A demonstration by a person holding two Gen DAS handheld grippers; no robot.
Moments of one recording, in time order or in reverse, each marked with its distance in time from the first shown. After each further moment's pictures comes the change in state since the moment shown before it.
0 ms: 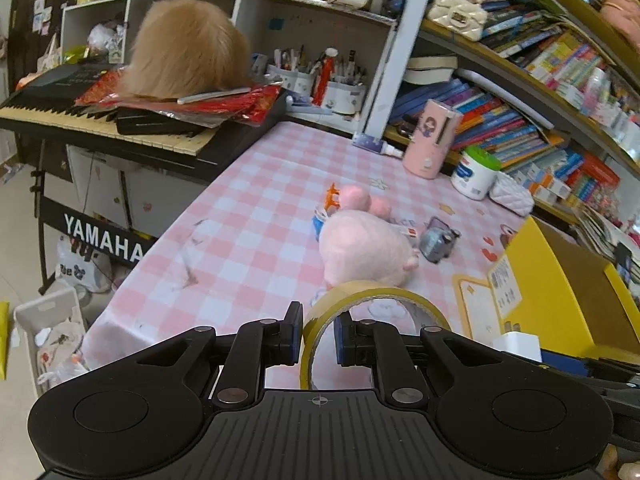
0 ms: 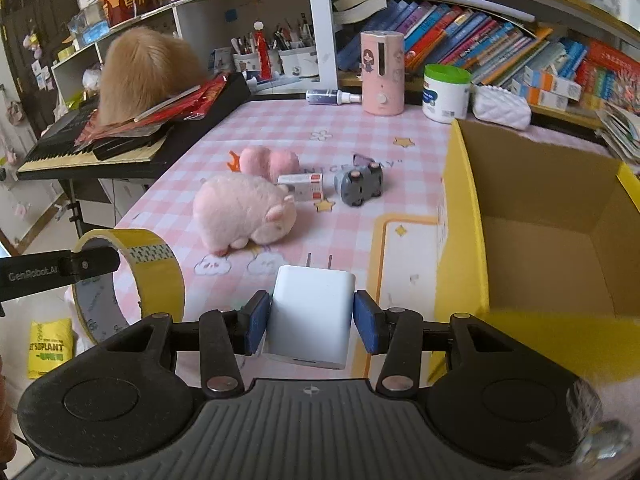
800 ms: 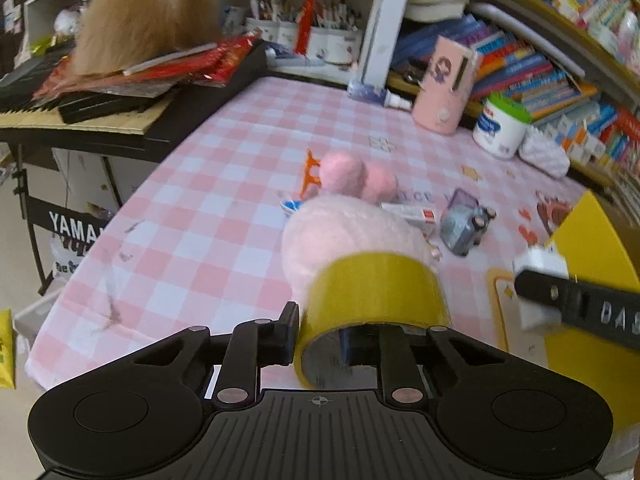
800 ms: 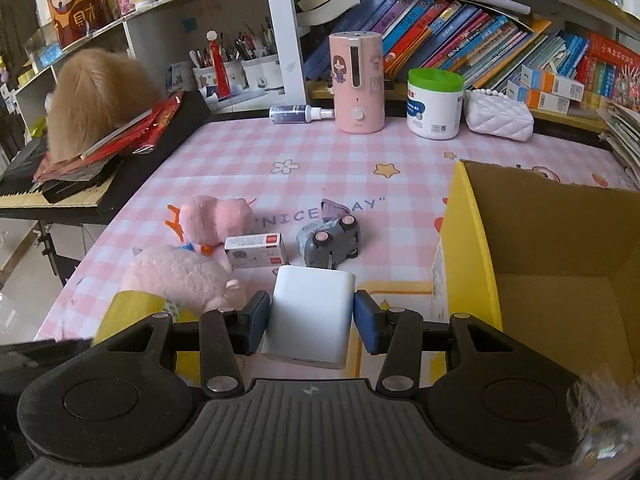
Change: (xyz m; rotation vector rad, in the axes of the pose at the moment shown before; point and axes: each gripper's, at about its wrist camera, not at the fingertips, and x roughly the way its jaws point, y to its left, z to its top) left arm 0.116 -0.034 0.030 0.043 0.131 0.061; right arm 0.083 -0.031 0.070 0.058 -0.008 -0.044
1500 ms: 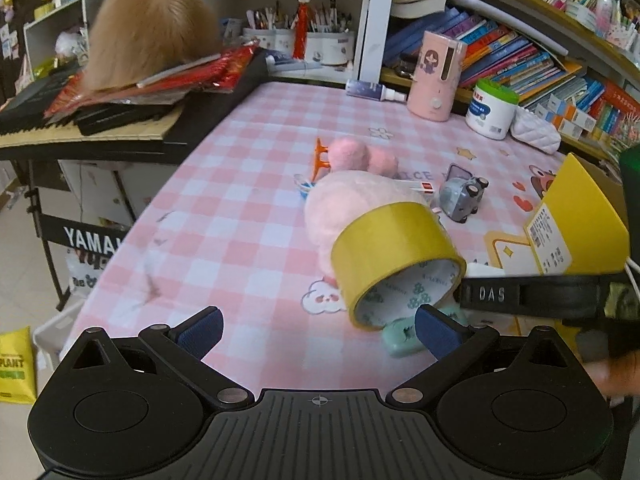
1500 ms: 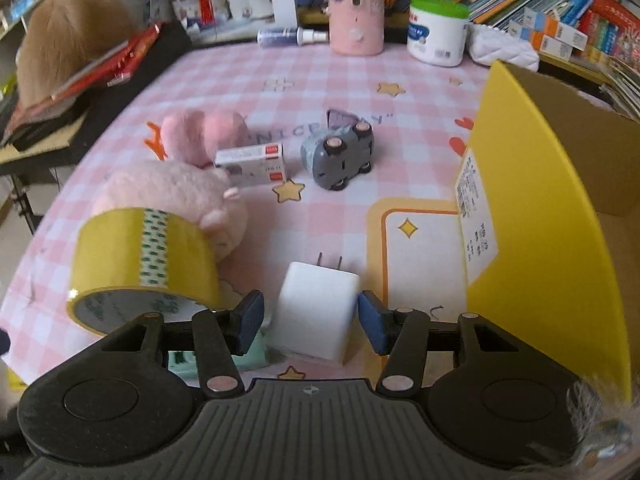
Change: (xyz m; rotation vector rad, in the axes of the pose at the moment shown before) left arm -0.026 0.003 -0.025 0.092 -0.003 0.025; right arm 0.046 0.021 -0.027 0.007 0.189 -0.075
